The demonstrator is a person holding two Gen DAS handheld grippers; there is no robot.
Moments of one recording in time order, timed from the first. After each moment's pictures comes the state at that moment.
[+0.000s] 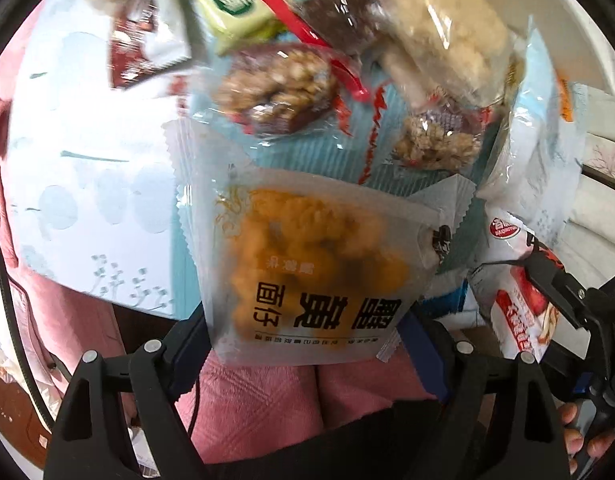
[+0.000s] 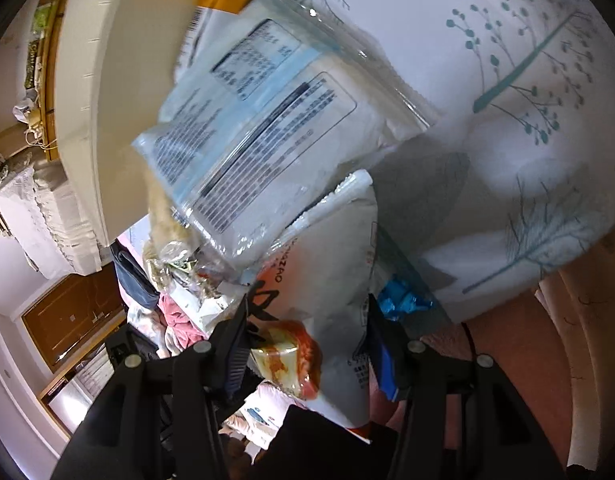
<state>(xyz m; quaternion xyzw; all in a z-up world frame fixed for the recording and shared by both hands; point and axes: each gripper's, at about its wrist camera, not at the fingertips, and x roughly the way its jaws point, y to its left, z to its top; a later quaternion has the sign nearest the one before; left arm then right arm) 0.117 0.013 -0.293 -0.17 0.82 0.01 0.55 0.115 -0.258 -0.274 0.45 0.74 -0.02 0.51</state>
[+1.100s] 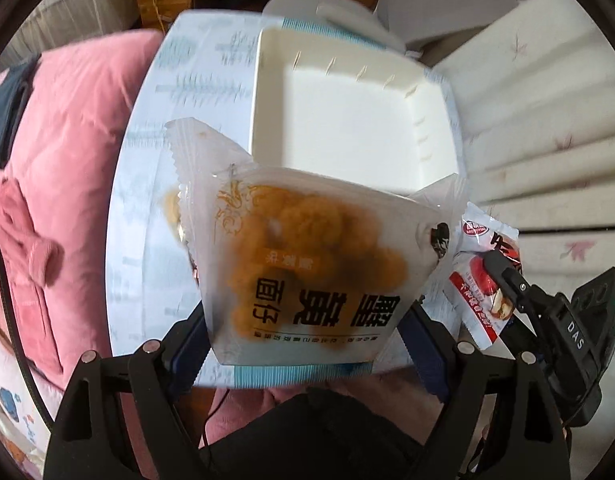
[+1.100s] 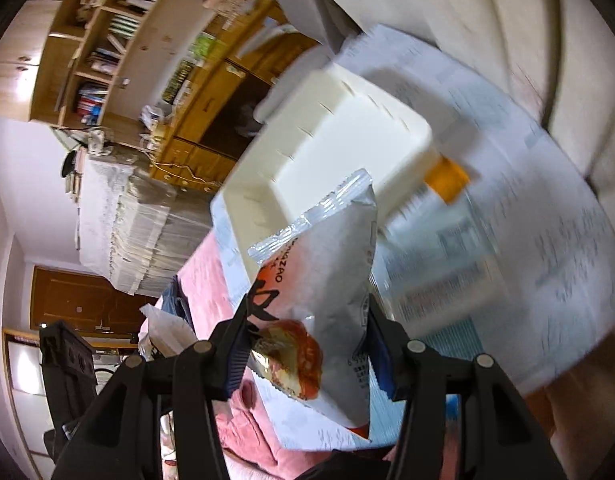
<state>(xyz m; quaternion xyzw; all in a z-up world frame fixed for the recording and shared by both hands) 0.189 0.060 -0.069 -0.15 0.66 -0.06 0.73 0.165 -0.231 -0.112 0.38 0.53 0.05 0.75</state>
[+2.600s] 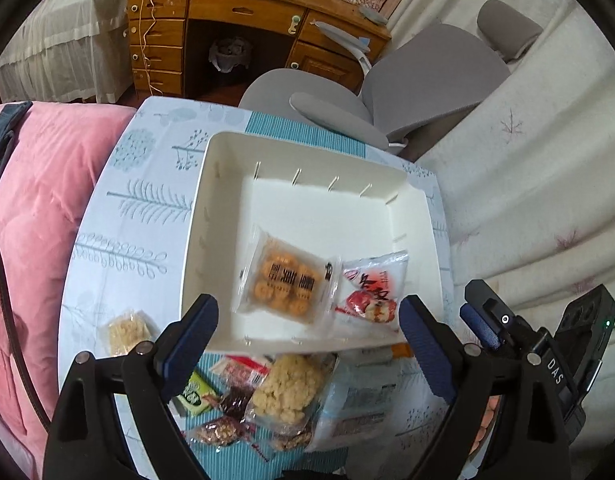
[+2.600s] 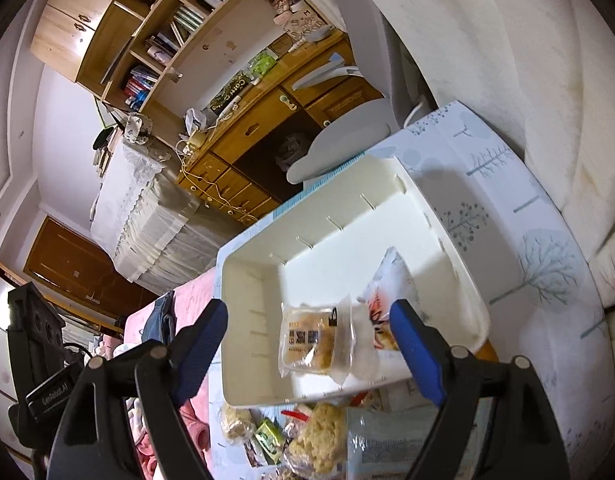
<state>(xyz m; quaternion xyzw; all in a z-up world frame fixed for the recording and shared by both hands) 0.276 0.026 -0.101 -0.18 0.54 -0.05 0.82 0.278 -0.260 -0.143 0.30 0.46 0.12 0.83</state>
